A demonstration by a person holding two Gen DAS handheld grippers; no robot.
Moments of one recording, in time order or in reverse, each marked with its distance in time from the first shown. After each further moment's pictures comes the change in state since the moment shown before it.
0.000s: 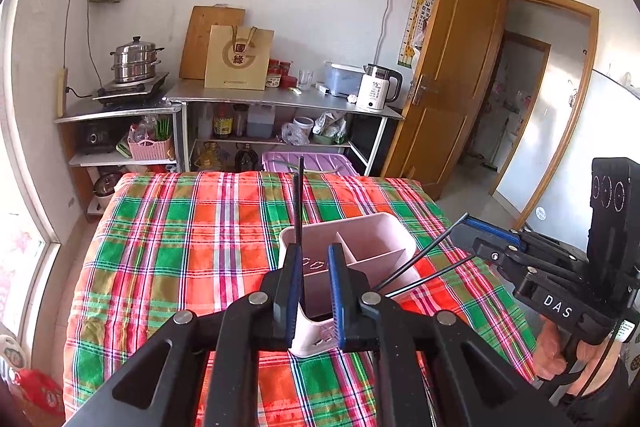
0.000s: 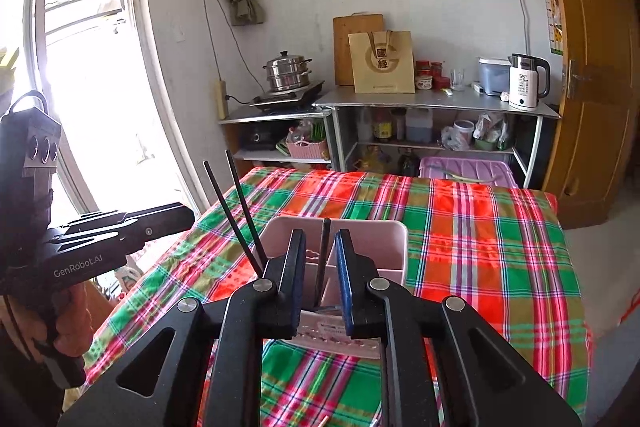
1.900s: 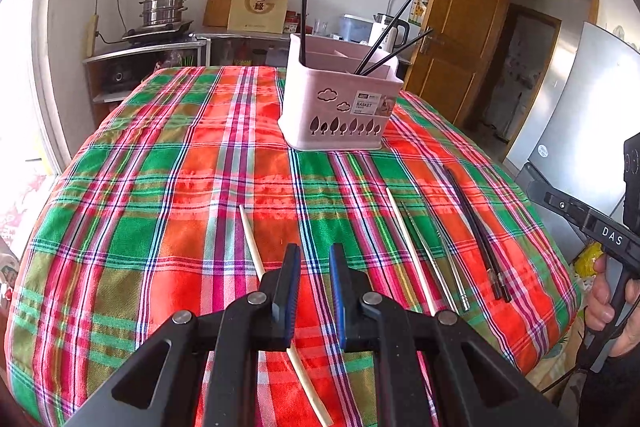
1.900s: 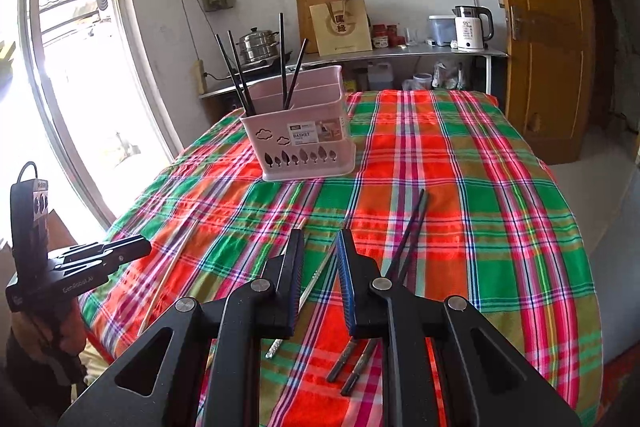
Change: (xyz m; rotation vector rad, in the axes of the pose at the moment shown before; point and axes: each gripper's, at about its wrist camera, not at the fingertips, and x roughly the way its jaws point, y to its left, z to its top) left arm -0.066 -0.018 -0.226 -0.042 0.122 0.064; right arm -0.102 -0.006 -0.179 0.102 0.082 -0.076
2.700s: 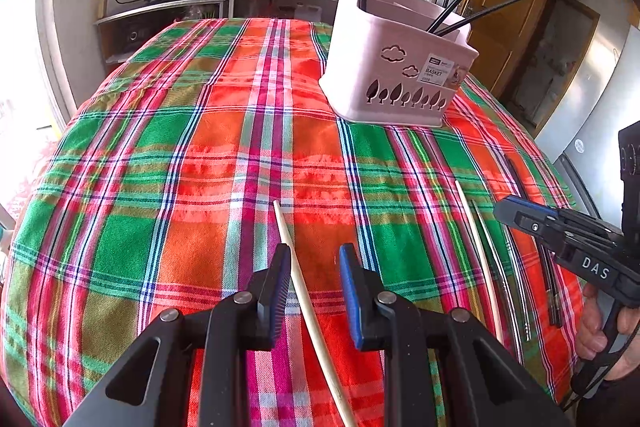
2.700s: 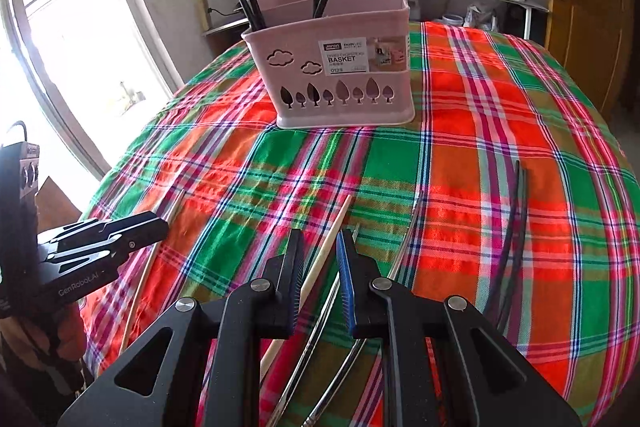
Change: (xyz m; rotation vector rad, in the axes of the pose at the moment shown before) left arm 0.070 0.033 0.022 -0.061 0.155 0.067; right arm 0.124 0.031 0.012 -0.024 0.250 0.034
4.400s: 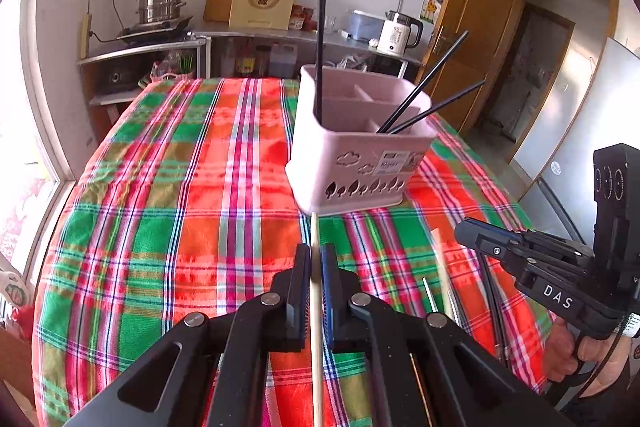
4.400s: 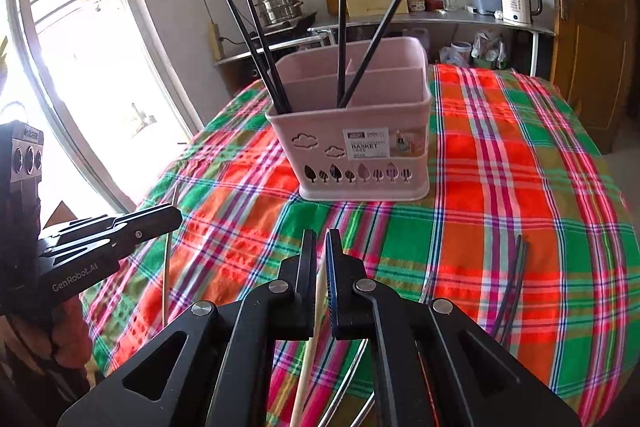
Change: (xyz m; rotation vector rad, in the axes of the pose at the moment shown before) left arm -0.049 -0.022 0.074 0.058 -0.127 -0.066; right arm -0.046 0.017 0.050 -0.004 -0.141 0.050
